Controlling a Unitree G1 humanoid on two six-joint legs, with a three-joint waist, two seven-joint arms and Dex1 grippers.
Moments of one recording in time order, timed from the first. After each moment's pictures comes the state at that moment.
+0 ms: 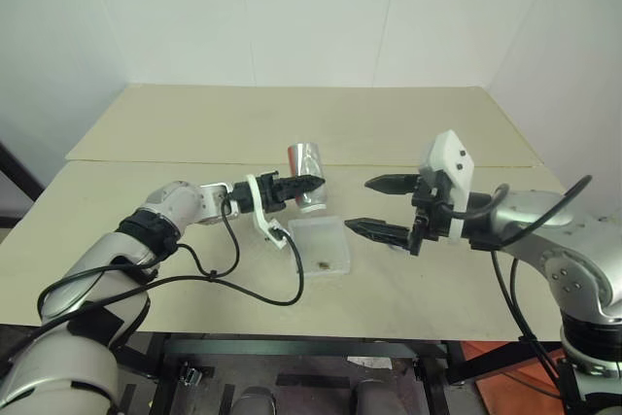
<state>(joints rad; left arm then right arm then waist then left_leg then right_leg) -1.00 0.68 -0.77 0.67 1.41 -0.68 0.65 -0.50 -0.73 -0.06 -0.60 0.73 1.01 0.70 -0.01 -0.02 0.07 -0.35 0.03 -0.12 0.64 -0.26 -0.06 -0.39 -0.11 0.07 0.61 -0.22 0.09</state>
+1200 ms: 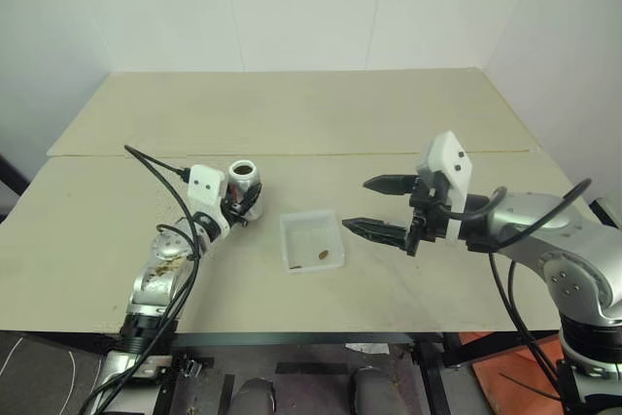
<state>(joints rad) -0.34 0.38 0.02 0.08 -0.33 0.24 -0.41 -0.49 -0.73 -0.05 -0.61 0.77 1.00 0.67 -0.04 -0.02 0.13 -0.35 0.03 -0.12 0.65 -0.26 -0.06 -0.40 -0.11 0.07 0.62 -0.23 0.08</state>
